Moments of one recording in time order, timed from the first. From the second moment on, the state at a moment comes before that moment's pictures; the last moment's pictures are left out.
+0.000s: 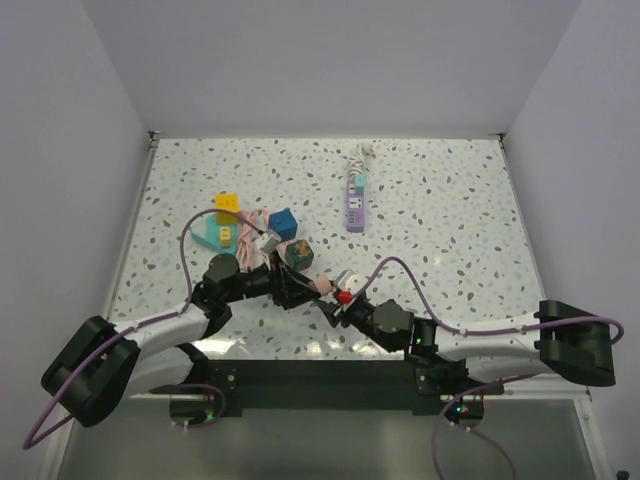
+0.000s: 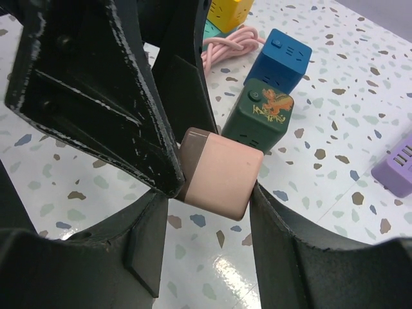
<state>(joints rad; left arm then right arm) -0.59 1.10 0.24 0.76 0.66 -0.64 1.32 1.15 0.33 0.69 0.47 -0.02</state>
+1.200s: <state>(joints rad) -0.47 1.10 0.42 0.86 0.75 -0.64 0.85 1.04 0.79 0.47 -0.04 0.10</state>
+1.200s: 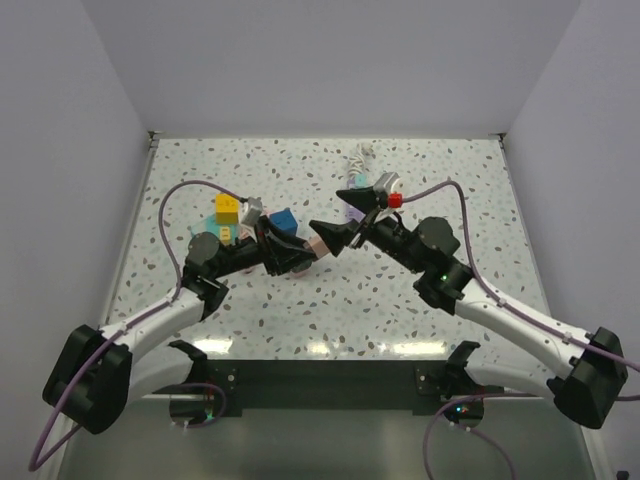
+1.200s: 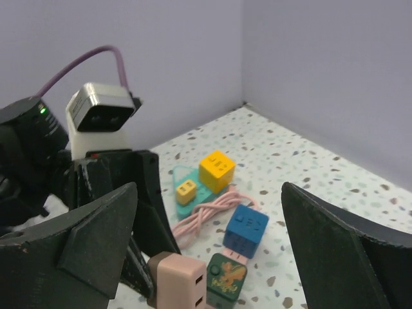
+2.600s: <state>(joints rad) -0.47 1.02 0.46 0.85 0.84 -0.54 0.51 1.29 0.79 0.62 -1.08 0.58</state>
